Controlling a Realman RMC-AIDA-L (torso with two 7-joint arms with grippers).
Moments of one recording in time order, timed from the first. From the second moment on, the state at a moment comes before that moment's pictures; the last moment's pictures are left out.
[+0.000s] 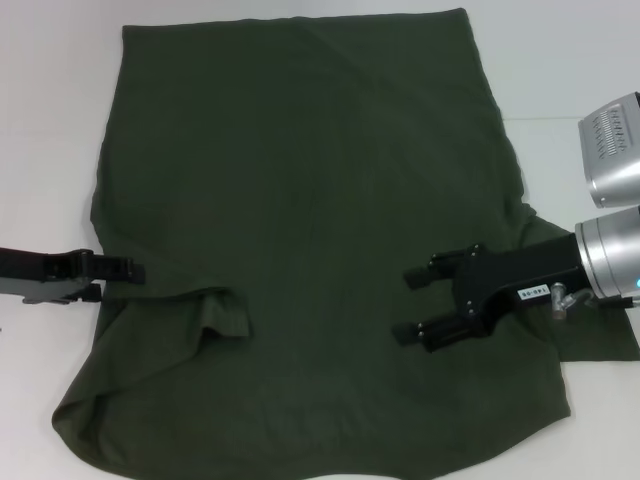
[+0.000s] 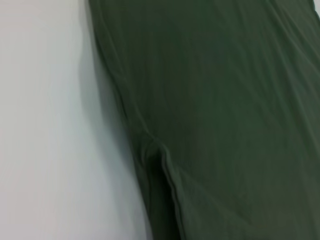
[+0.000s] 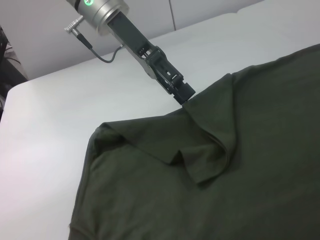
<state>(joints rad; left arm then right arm) -0.71 -1.94 0.48 0.57 2.57 1.31 -2.40 0.74 1.98 -0.94 -0.53 -2.09 -1.46 1.51</state>
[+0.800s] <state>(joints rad) -0.76 -1.94 0.49 0.52 2.57 1.29 -2.39 0.74 1.98 -0.94 -0.53 -2.09 -1.45 1.51</state>
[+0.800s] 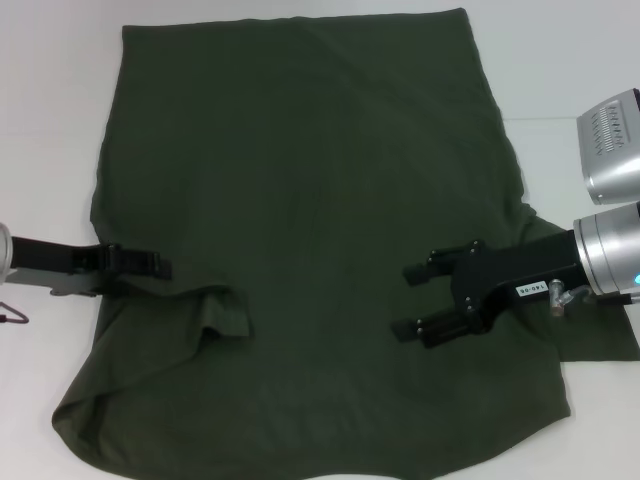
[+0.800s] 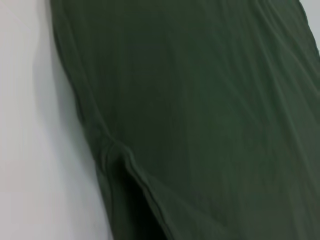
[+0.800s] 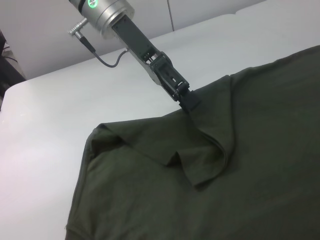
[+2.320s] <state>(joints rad) -0.78 -1.97 0.54 0.52 2.59 1.15 -2.42 0.75 1.99 -0.94 -0.53 -2.10 -1.45 1.48</state>
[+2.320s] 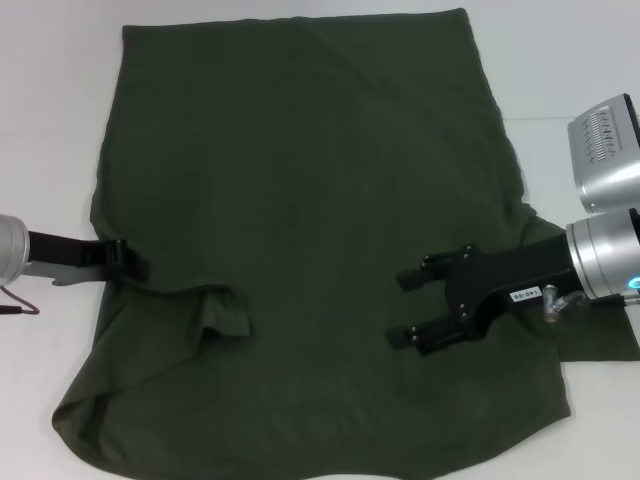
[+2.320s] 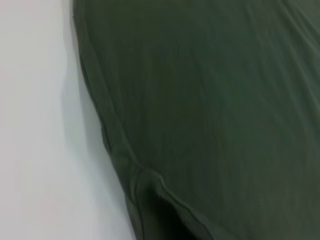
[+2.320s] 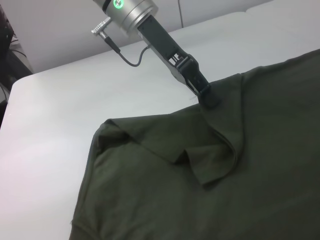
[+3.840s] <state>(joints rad) -0.92 -2.02 0.51 0.49 2.42 1.03 -2.56 0.74 1.99 -0.97 -0.53 -2.12 -1.44 1.47</state>
